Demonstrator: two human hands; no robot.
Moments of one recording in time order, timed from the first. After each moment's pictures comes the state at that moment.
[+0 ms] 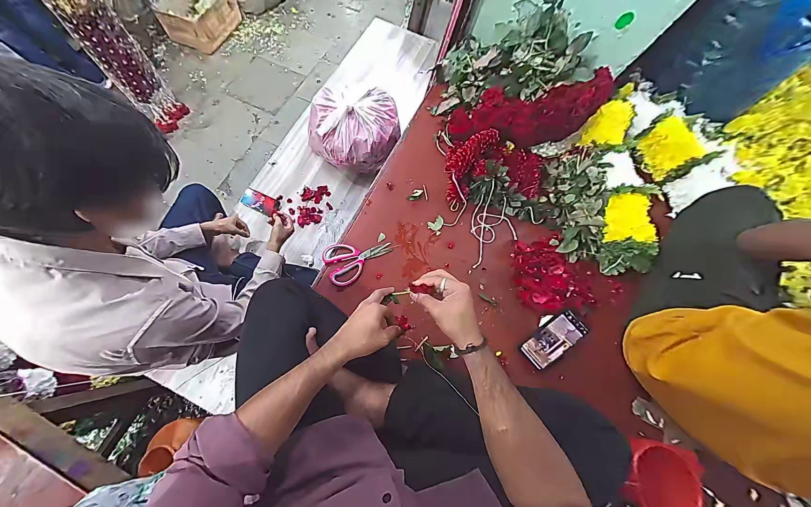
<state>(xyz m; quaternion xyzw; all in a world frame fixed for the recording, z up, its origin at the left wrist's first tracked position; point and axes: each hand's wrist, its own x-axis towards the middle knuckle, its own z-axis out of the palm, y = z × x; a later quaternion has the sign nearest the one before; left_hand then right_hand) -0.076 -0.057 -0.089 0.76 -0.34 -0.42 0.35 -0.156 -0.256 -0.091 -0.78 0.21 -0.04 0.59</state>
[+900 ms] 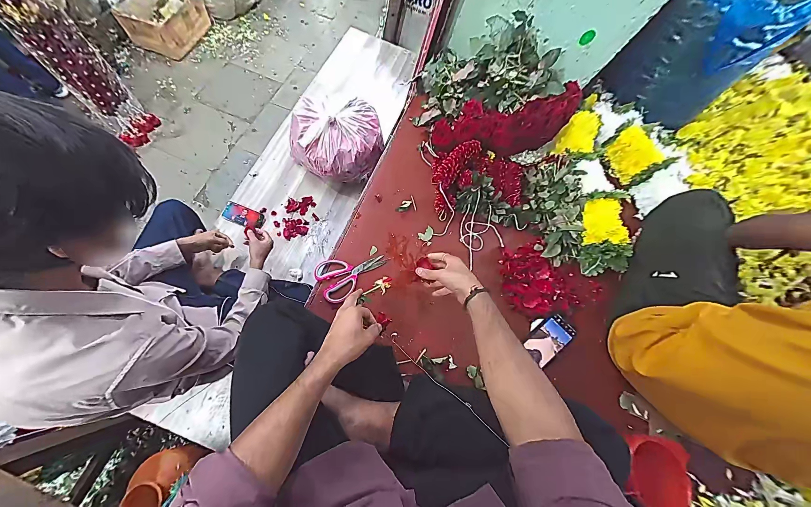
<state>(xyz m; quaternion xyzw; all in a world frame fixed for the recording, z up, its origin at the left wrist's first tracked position) -0.048 -0.047 -0.102 0.82 -0.22 -0.42 0.33 -0.086 -0.334 -0.139 -0.70 0.42 0.18 0.55</state>
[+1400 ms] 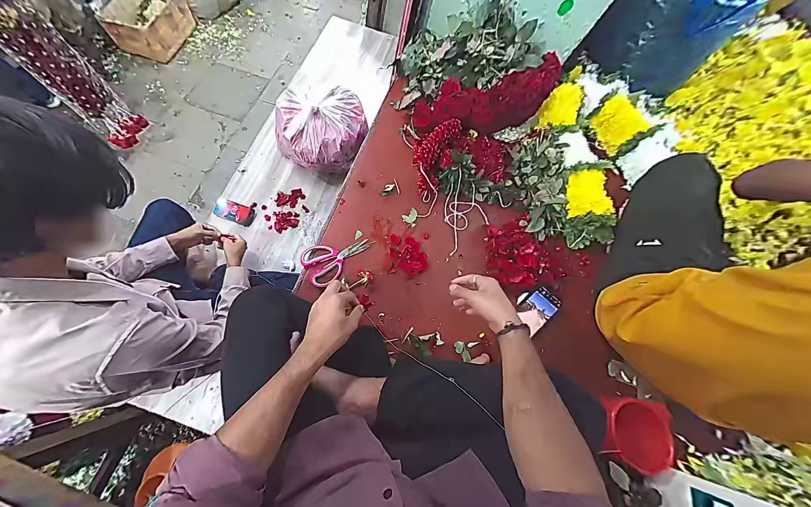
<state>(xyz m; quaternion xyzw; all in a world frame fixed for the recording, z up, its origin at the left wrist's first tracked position) -0.066 -0.041 -0.091 0.87 -0.26 -0.33 0.26 -0.214 -0.347 -0.093 -0.69 0.48 0.16 0.52</state>
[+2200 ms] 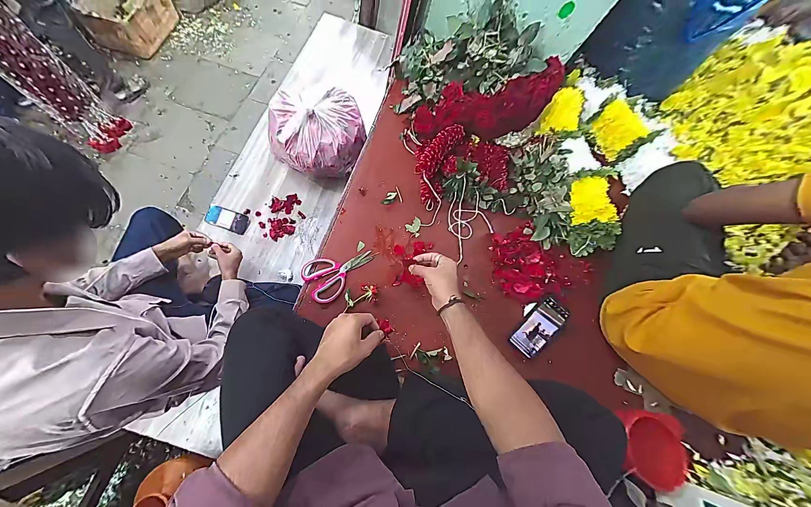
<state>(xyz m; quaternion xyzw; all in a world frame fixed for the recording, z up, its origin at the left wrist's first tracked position) -0.056 -0.045 -0.104 0.79 -0.32 -0.43 0.30 -0.106 -0.297 -0.154 -0.70 0.46 -0.02 0.55</state>
